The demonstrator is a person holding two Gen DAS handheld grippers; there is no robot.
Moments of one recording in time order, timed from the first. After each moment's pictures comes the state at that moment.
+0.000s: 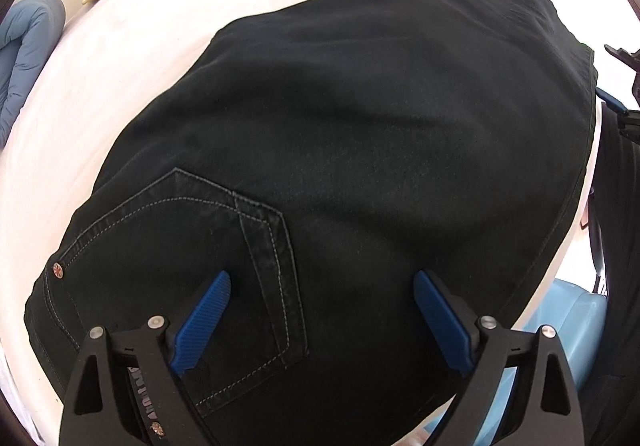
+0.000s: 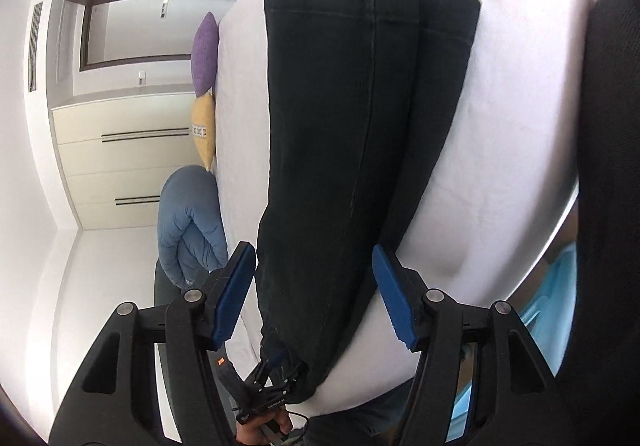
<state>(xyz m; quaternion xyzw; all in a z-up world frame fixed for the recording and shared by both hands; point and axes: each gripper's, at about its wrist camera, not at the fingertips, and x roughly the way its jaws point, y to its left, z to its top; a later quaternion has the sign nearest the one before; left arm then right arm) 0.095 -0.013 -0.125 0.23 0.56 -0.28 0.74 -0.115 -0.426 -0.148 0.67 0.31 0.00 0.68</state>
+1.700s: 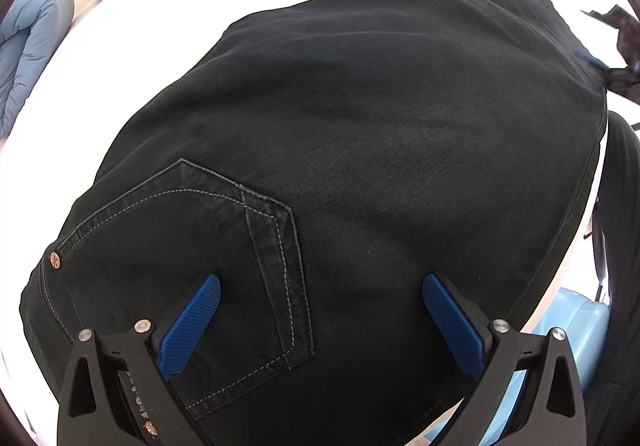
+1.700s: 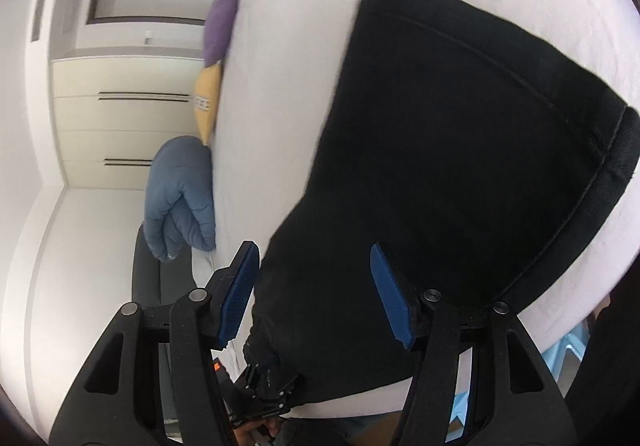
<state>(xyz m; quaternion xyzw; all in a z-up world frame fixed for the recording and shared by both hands) 0.088 0.001 -0.128 0.22 0.56 -0.27 0.76 -0.015 -0.446 -0.150 0.62 0.35 0.01 0.70</state>
